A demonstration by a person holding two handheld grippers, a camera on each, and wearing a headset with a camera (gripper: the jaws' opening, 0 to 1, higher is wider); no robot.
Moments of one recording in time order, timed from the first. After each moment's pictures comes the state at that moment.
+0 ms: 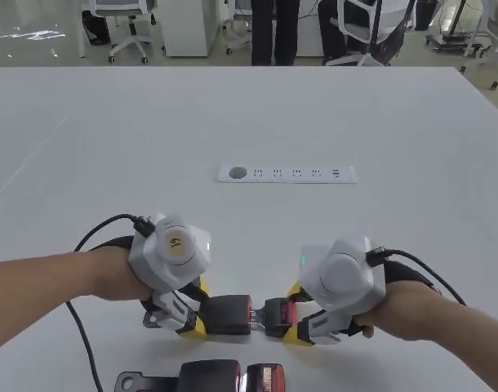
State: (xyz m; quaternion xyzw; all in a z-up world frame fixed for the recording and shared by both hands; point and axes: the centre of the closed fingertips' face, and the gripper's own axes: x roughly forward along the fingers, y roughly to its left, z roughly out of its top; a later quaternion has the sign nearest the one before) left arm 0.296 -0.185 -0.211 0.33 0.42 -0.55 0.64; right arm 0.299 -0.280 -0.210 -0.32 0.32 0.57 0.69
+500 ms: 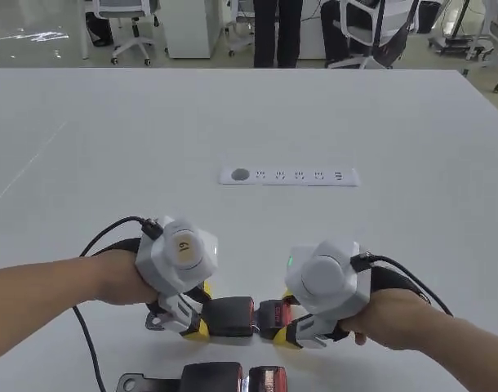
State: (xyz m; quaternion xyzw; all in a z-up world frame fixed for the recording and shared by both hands) left arm 0.297 -0.185 -0.212 0.34 0.42 -0.55 0.63; right arm 0.297 -0.273 -0.206 -0.31 0.35 0.54 0.70
